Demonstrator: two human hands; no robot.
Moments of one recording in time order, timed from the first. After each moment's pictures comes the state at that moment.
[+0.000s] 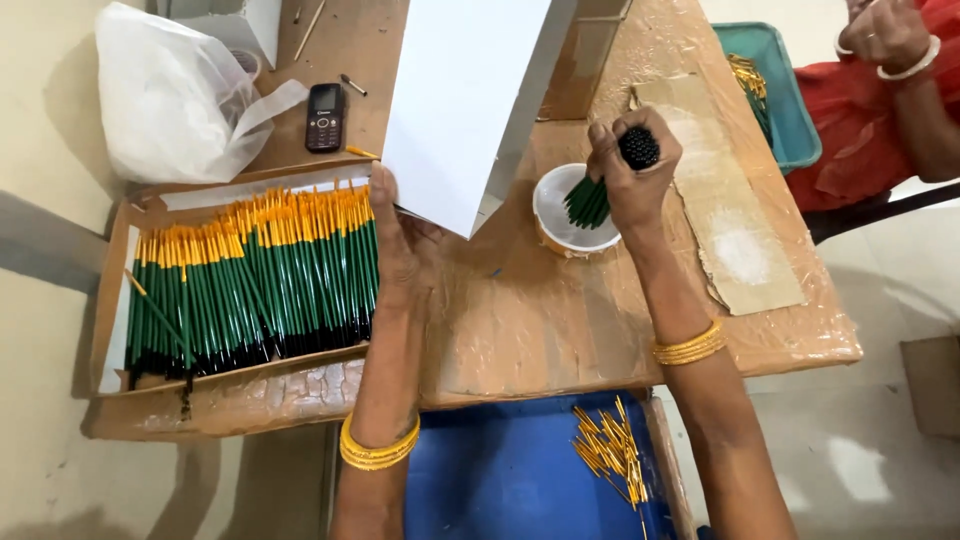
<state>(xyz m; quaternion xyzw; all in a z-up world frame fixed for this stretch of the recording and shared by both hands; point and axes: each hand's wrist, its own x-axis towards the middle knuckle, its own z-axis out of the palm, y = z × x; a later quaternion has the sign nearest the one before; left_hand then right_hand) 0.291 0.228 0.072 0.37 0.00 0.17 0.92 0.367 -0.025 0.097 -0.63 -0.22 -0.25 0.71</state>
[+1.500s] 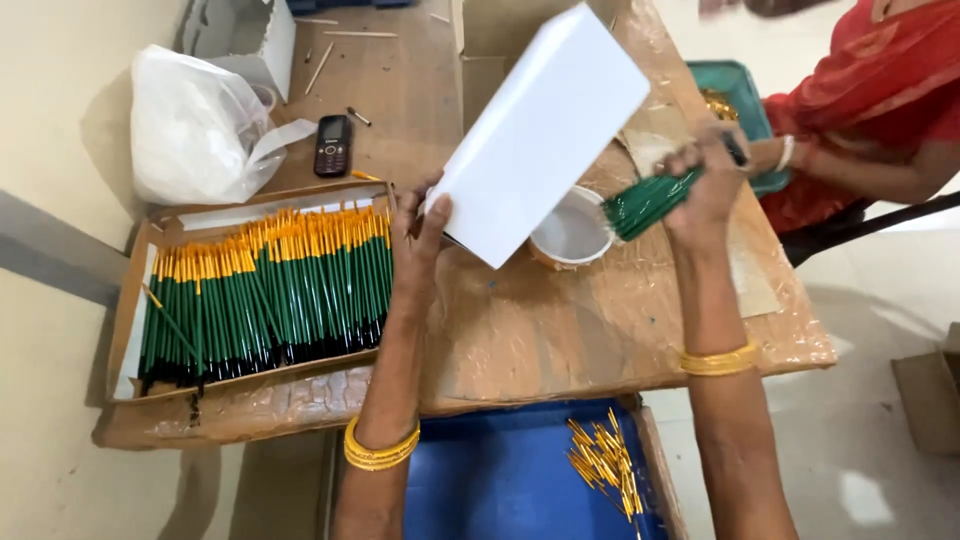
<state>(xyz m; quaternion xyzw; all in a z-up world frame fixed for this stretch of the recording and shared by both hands) 0.281 0.221 0.085 0.55 -0.06 0.17 0.82 0.364 -0.103 0.125 -0.40 -0.06 -0.18 0.90</state>
